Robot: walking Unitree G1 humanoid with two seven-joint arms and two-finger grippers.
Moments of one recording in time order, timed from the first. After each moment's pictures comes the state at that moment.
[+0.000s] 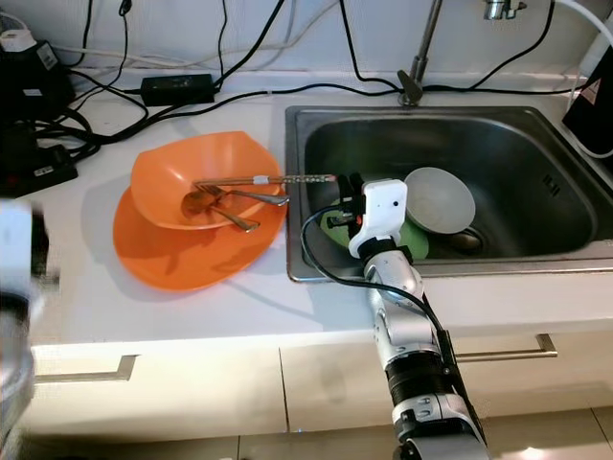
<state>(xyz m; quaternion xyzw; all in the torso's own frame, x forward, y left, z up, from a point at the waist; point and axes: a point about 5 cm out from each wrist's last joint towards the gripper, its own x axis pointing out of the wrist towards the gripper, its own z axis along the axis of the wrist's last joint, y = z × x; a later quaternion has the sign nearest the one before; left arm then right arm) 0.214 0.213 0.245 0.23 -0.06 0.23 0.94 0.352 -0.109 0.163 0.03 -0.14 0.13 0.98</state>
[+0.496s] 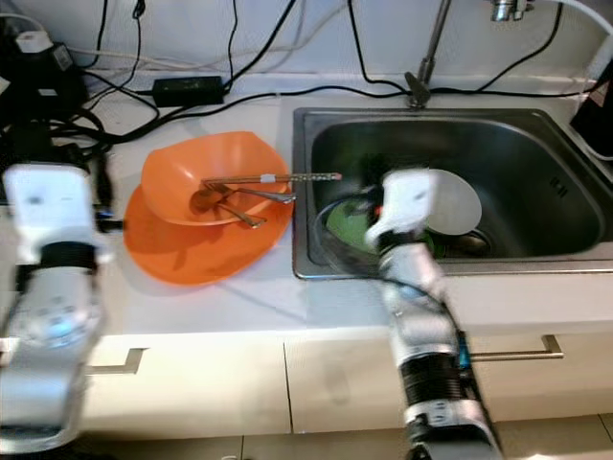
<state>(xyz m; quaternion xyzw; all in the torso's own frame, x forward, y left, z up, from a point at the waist) 0.269 0.184 0.231 0.15 -0.17 0.15 0.96 0.345 -0.140 0.197 0.01 -0.23 0.06 0.97</state>
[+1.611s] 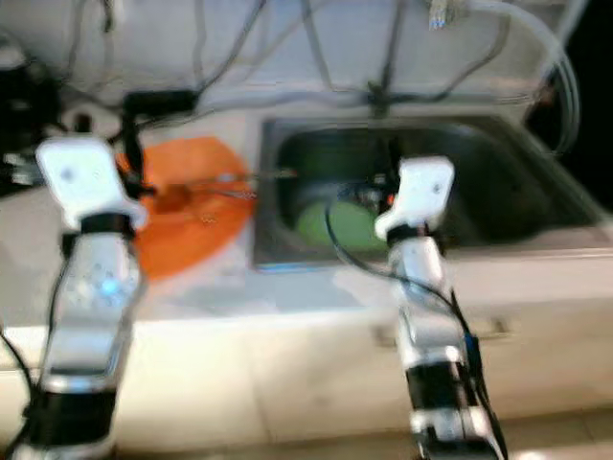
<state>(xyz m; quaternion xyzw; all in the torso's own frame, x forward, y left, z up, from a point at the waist) 0.303 0.164 0.242 0.10 -0.26 0.12 0.95 0.337 -0.140 0.205 0.01 -0.24 0.06 0.97</state>
